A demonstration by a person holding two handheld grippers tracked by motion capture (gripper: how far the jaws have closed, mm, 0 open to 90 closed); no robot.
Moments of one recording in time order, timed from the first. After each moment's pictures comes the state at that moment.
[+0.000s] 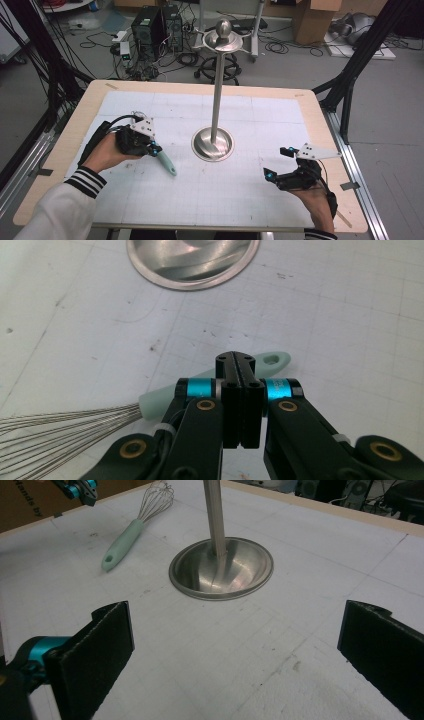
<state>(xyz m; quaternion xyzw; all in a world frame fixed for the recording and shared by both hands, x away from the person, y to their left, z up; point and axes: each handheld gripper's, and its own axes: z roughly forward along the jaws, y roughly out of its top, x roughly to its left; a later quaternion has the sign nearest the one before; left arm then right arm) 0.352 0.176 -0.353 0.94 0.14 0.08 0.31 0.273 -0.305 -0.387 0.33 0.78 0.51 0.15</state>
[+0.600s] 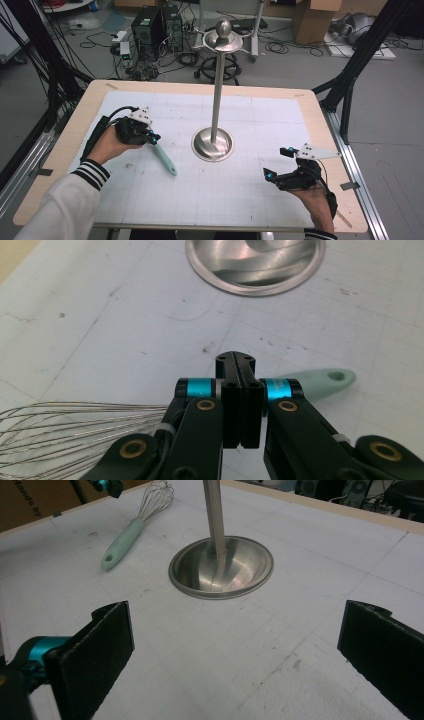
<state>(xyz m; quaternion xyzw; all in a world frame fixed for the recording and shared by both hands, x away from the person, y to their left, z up) 0.386 0.188 -0.366 0.91 0.20 0.10 0.34 0.273 -0.304 -0.388 0.34 0.78 0.51 0.15</state>
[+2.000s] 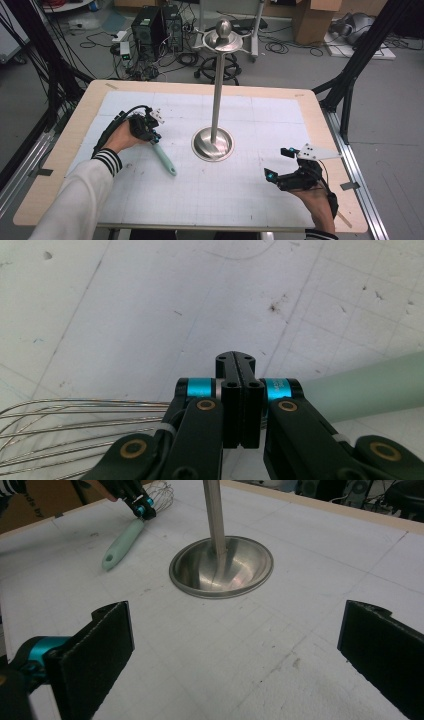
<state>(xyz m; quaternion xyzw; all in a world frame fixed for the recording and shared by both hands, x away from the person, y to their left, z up) 0.430 0.172 -0.404 0.95 0.19 0.09 0.21 0.272 -0.307 -0.388 0.33 0.78 0.51 0.15</state>
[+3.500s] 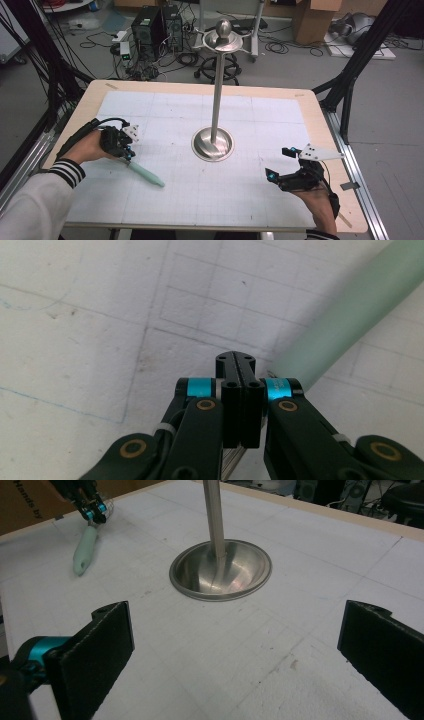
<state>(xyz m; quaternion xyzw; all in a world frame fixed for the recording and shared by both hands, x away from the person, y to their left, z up) 0.377 0.233 -0.391 0.98 0.11 0.04 0.14 0.269 -0.308 -0.384 0.33 0.78 0.51 0.15</state>
